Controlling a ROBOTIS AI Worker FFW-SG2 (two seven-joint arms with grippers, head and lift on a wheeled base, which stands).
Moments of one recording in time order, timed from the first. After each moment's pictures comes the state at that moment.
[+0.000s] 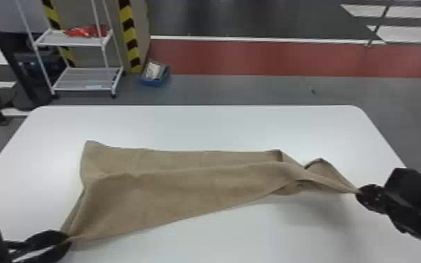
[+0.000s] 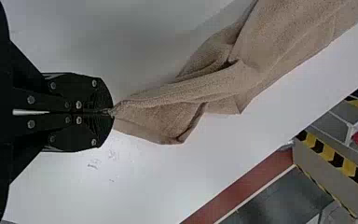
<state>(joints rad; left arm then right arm) 0.41 0.03 0.58 -1.94 -0.62 -0.14 -1.25 0.28 -0.13 -0.36 -2.05 0.87 0.23 1.10</state>
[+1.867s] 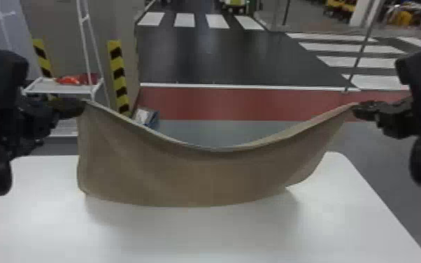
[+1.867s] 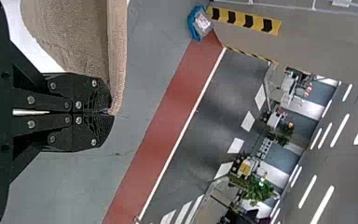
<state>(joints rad) -0.50 0.03 0.30 -1.68 -0.60 0.57 -0.95 -0.48 -0.14 -0.26 -1.81 0.79 0.78 0.95</state>
